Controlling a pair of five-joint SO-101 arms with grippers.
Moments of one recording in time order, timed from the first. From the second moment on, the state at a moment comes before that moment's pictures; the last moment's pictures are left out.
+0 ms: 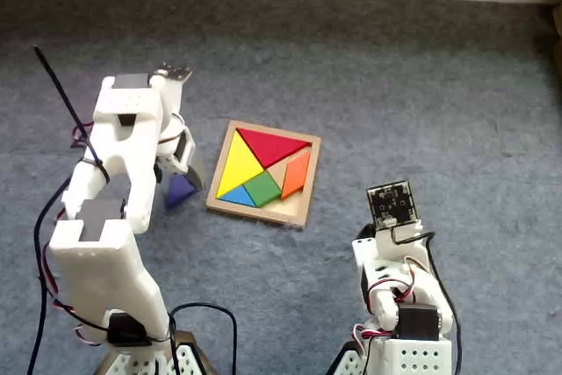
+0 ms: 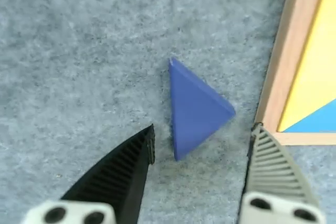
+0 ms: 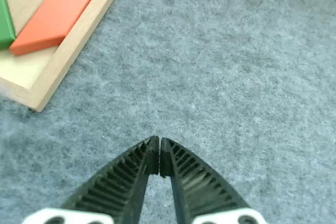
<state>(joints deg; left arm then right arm) -8.3 23.0 0.9 82.2 -5.9 -4.0 -103.9 95.8 59.2 18.7</state>
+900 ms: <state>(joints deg) -8.3 21.5 11.2 68.6 -5.8 -4.0 -103.9 95.8 59.2 18.7</state>
